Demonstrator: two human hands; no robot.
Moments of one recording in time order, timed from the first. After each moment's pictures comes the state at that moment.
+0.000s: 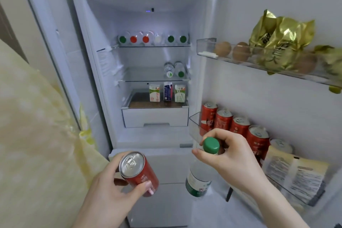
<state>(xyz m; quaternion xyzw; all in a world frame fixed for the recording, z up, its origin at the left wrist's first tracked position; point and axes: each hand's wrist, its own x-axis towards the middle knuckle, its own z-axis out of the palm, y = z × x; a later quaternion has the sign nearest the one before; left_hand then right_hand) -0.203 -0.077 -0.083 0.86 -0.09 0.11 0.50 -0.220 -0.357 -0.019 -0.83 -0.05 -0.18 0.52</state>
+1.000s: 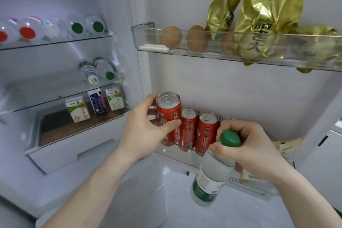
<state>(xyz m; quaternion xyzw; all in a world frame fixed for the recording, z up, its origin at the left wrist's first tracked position) 0.011 -0.252 -0.018 0.73 -0.41 -0.03 0.55 -0.193 -0.400 -0.010 -0.79 0.18 -0.25 0.53</state>
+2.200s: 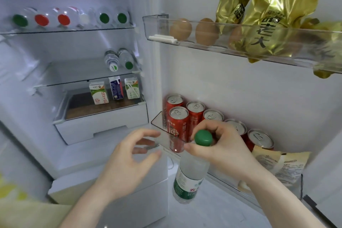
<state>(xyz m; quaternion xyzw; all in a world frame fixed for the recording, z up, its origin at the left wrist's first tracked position) -0.049 -0.192 -0.070 0.81 -0.33 -0.05 0.49 -0.162 -0.407 -0.030 -0.81 0.07 -0.18 0.55</state>
